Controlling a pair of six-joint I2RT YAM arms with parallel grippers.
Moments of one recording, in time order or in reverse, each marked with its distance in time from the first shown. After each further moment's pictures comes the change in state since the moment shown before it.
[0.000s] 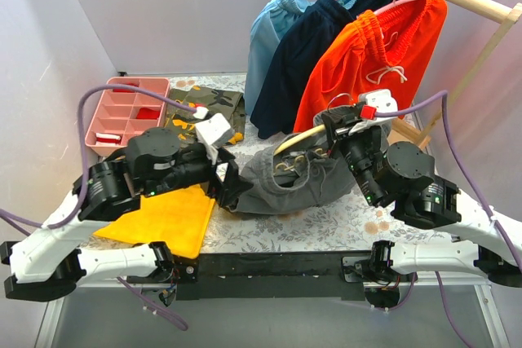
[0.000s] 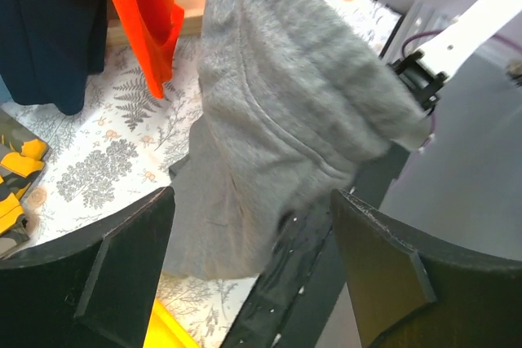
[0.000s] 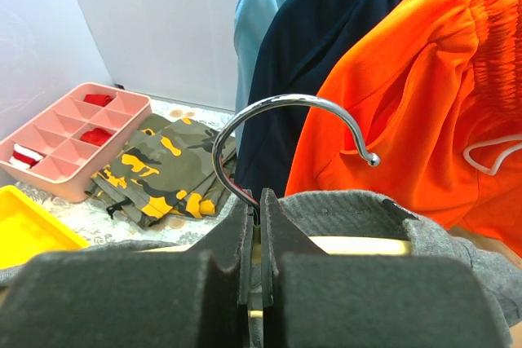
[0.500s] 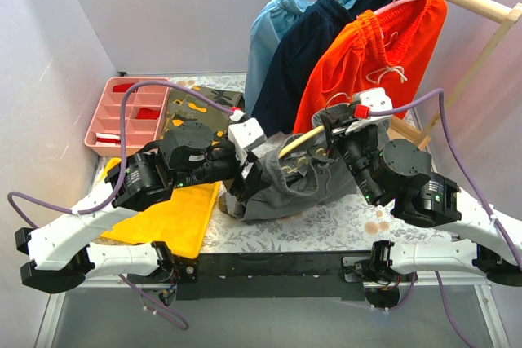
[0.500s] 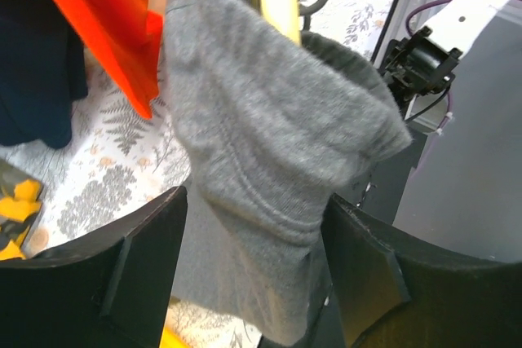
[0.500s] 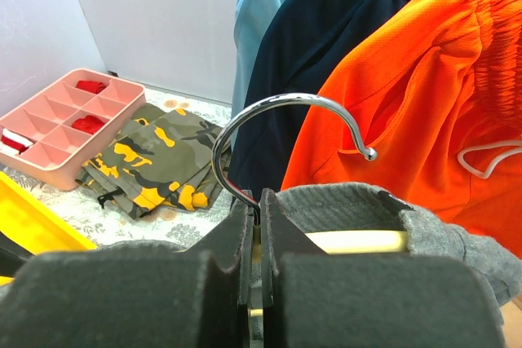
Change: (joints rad) left arm 0.000 0.117 -0.040 0.097 0.064 0.123; right arm 0.000 0.020 0.035 -0.051 -0.015 -0.013
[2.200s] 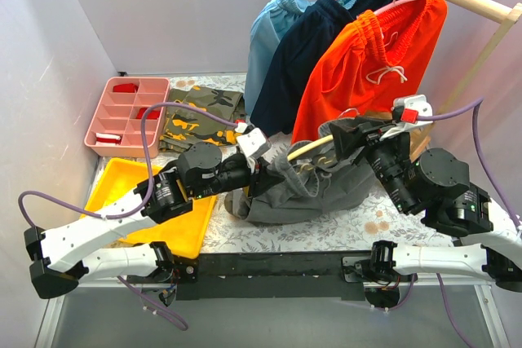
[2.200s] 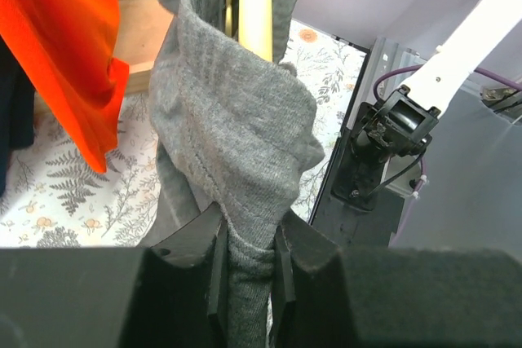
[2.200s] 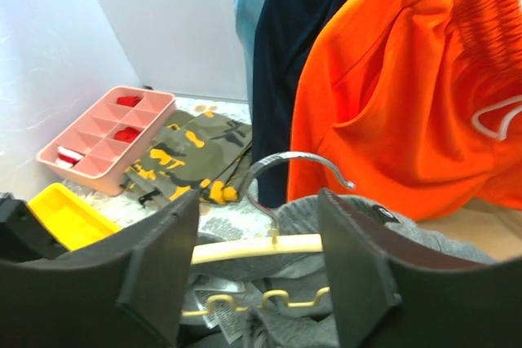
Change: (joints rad) left arm -0.010 -0.078 -0.396 0.540 0.048 -0.111; right arm 0.006 -0.136 -0.026 -0.106 -0.008 0.158
